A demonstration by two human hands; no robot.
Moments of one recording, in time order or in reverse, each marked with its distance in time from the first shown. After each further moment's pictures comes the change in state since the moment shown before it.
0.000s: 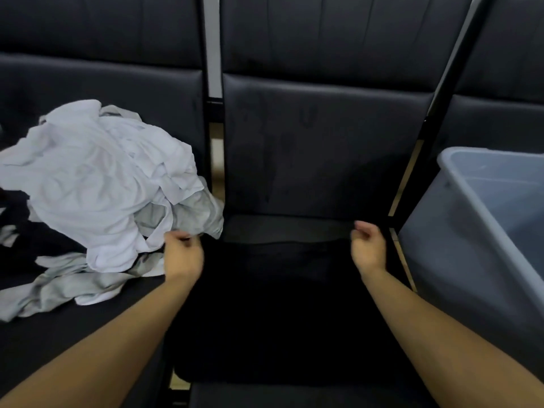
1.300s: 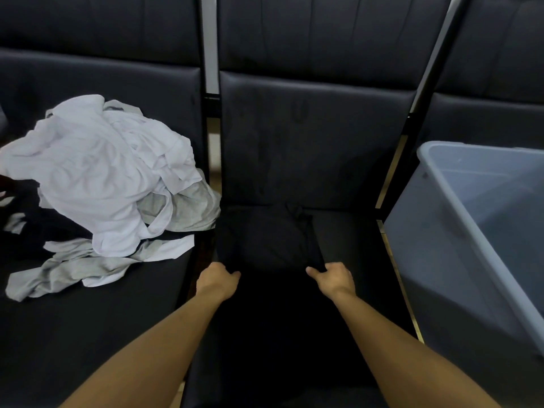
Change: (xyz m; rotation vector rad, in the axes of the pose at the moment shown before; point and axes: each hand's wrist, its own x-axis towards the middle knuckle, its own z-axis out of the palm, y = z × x) left_hand -0.072 -0.025 0.032 0.603 -0.396 -0.096; right_hand -0.074 0.046 -0.001 -0.567 -0.403 0.259
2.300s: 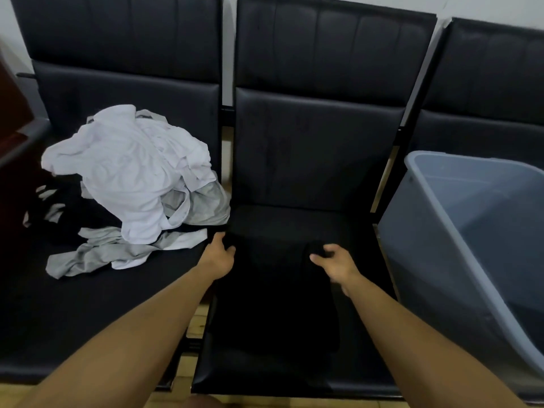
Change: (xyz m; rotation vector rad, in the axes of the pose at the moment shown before) left_hand -0.039 -0.001 -0.055 -0.275 -0.078 0.209; right_hand -0.056 -0.021 -0.041 0.322 -0.104 -0.116
